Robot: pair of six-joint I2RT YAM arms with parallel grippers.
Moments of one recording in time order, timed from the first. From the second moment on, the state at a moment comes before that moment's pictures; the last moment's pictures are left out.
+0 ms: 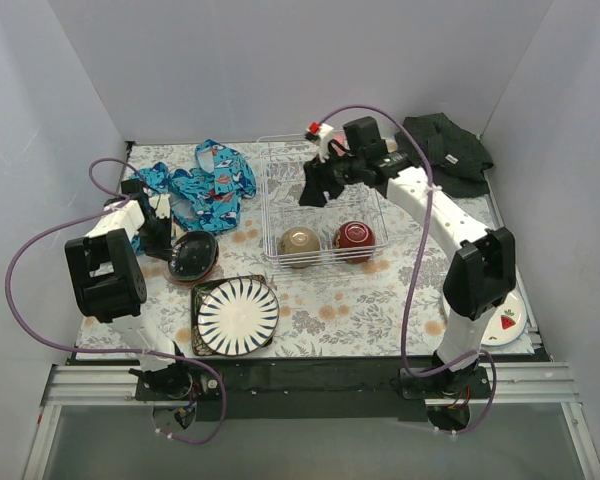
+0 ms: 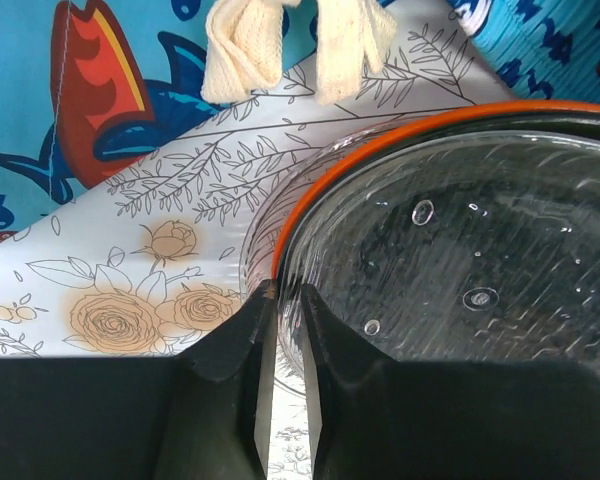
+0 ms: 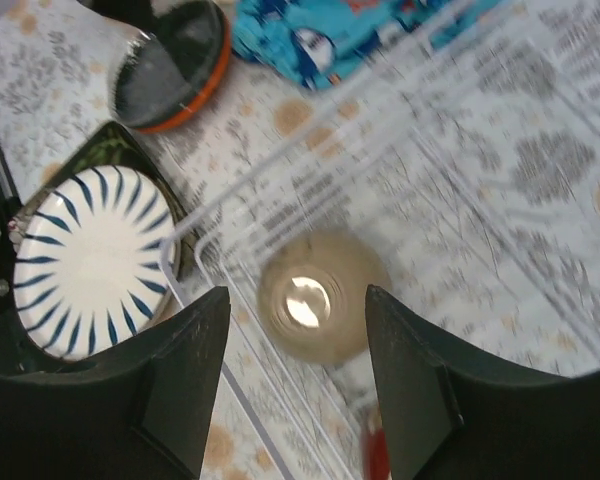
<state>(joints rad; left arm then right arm) 0.25 1.78 1.20 -0.73 0.12 0.21 0.50 1.78 1.64 -0.58 -0.62 -0.11</state>
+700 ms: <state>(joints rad) 0.25 1.64 1.05 -0.70 0.20 0.12 0.90 2.30 2.14 -0.51 -0.50 0.13</state>
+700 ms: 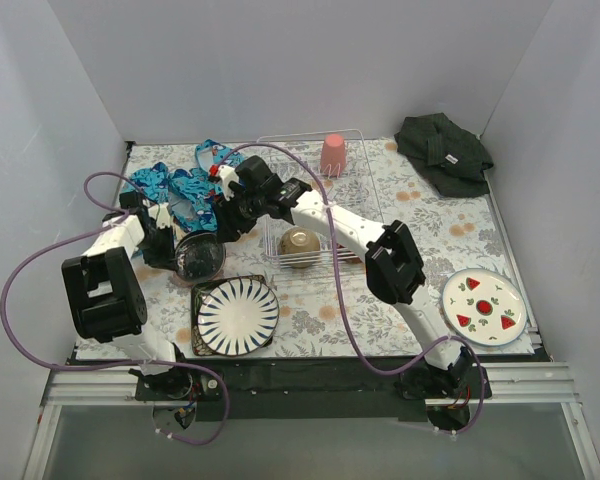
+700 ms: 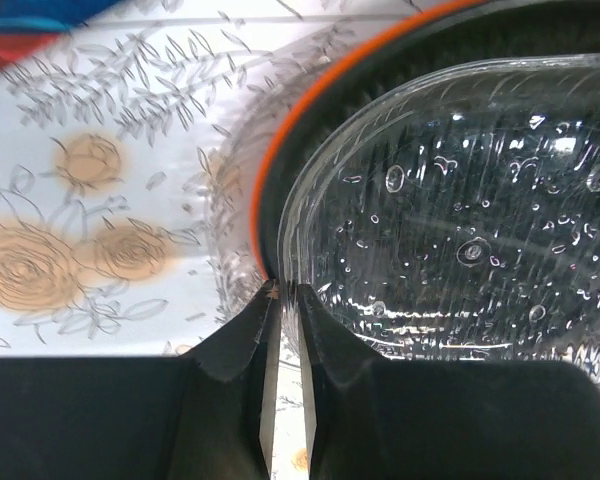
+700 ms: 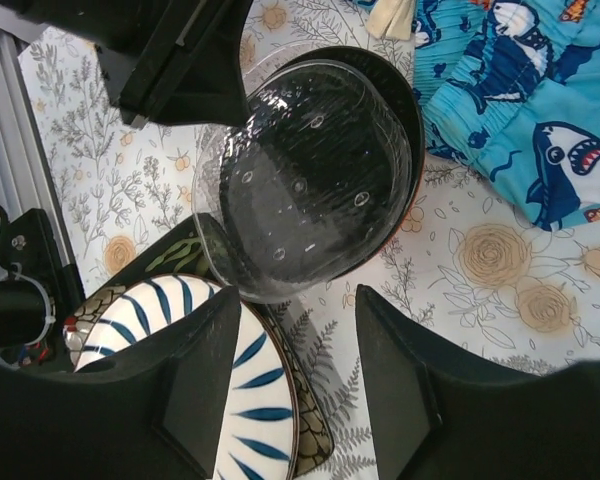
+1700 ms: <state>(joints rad) 0.25 1.58 0.99 -0.69 0.28 0.04 0.92 2.46 2.21 -0.48 -0.33 0.16</state>
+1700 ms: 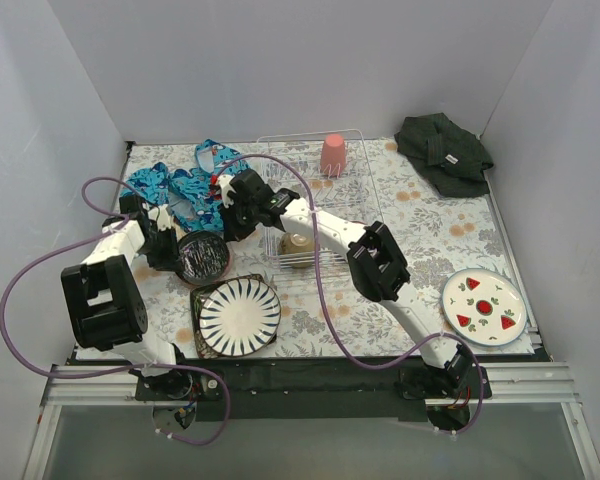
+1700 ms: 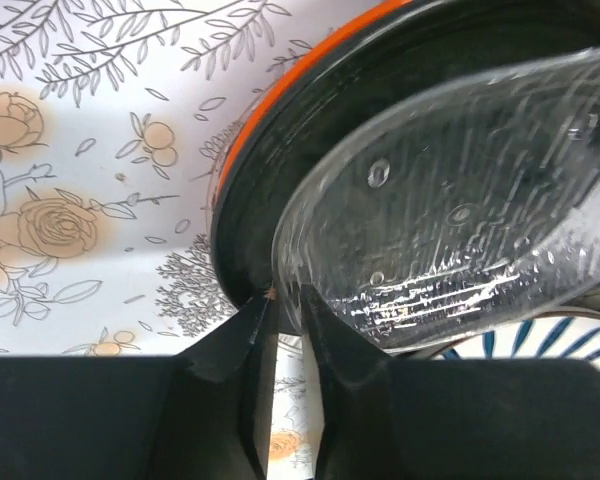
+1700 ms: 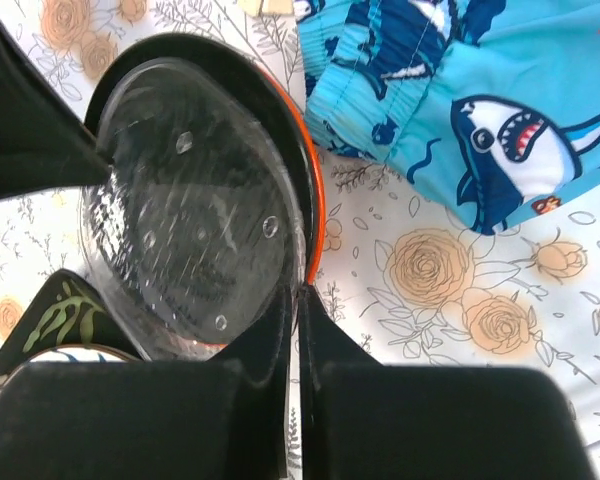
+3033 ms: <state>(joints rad) 0.25 1.48 1.49 -0.47 0.67 -0.23 0.66 1.76 1.84 -0.45 0.75 -0.05</state>
